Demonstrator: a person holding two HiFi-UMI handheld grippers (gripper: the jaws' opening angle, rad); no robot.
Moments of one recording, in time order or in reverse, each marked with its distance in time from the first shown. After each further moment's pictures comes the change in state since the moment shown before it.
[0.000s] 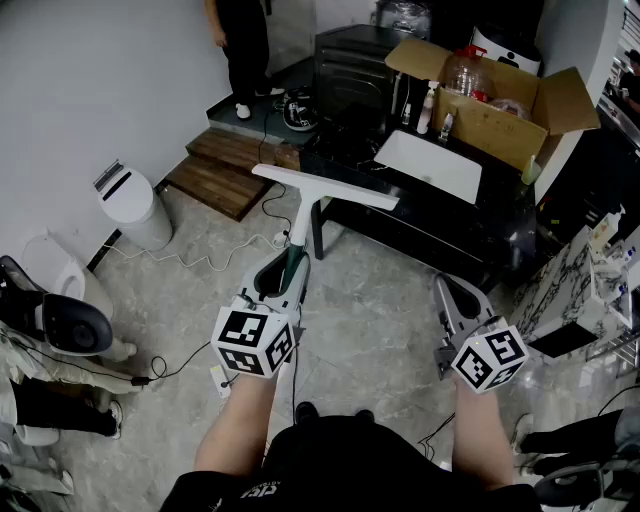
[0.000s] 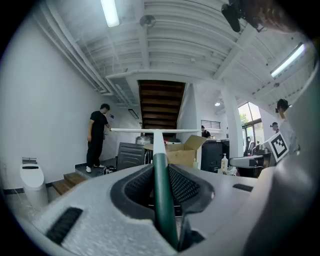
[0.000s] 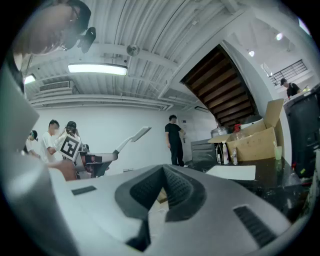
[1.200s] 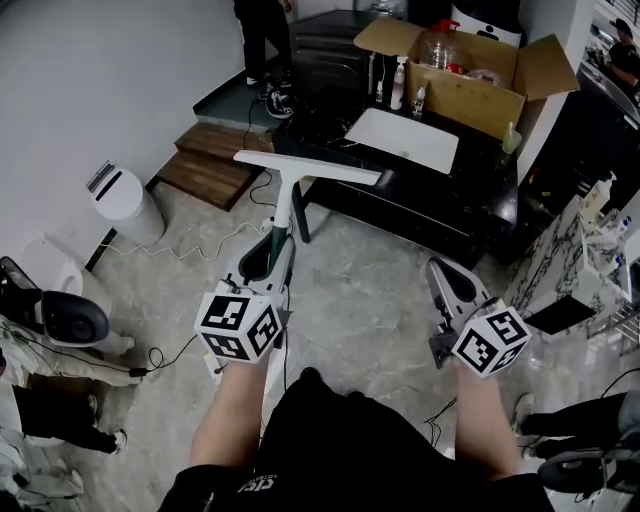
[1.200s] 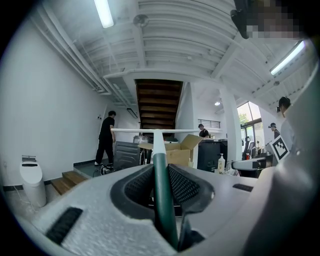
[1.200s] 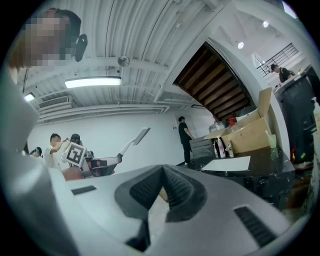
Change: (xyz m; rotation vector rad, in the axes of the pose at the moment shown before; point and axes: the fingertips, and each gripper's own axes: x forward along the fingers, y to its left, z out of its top) left arm 0.013 -0.080 -0.006 -0.005 0.004 0.004; right arm -0.073 -0.052 -0.006 0.116 -0.016 0.039
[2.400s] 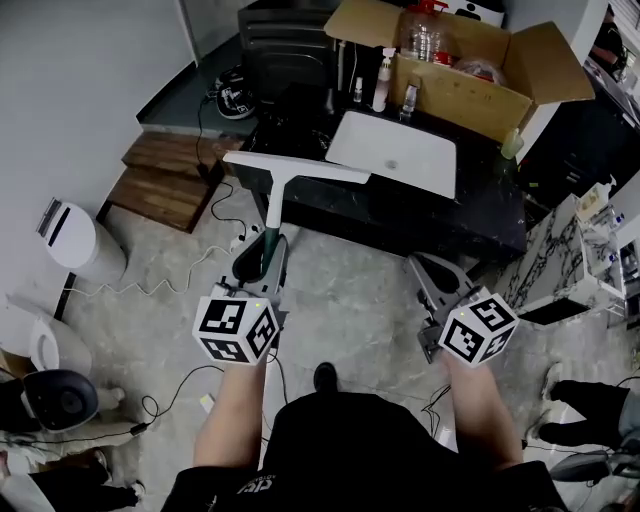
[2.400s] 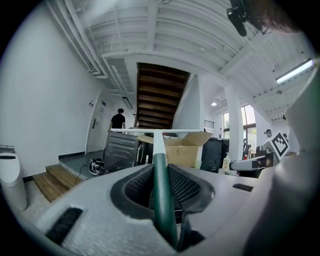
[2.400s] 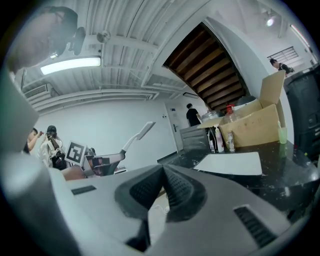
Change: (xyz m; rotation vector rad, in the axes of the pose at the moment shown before) left arm 0.218 0.144 -0.032 -0.057 0.063 -0.122; right arm 0.223 -0.092 -0.018 0.017 0.133 -0.117
